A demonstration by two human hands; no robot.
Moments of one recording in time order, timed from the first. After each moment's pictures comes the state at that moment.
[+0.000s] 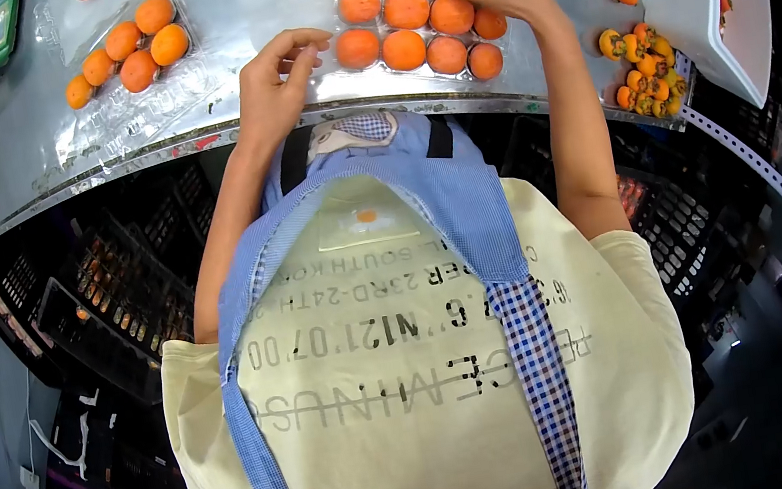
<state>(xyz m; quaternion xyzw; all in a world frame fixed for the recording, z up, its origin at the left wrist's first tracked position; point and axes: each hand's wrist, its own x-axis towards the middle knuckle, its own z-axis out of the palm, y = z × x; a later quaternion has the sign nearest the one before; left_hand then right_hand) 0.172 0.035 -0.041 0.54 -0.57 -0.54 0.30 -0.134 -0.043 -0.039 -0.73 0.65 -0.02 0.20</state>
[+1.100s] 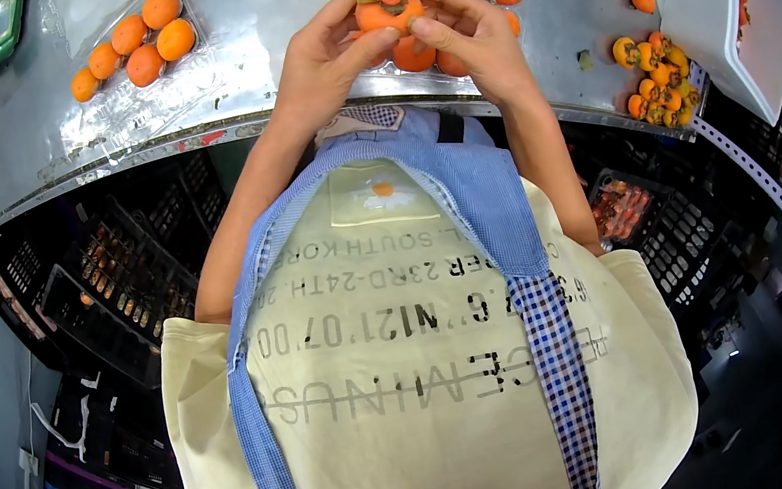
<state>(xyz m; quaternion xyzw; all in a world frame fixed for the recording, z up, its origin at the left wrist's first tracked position) 0.126 0.021 -0.009 0.39 -0.43 -0.69 0.43 -0.055 0.023 0.004 -0.44 0.50 -0.37 0.65</state>
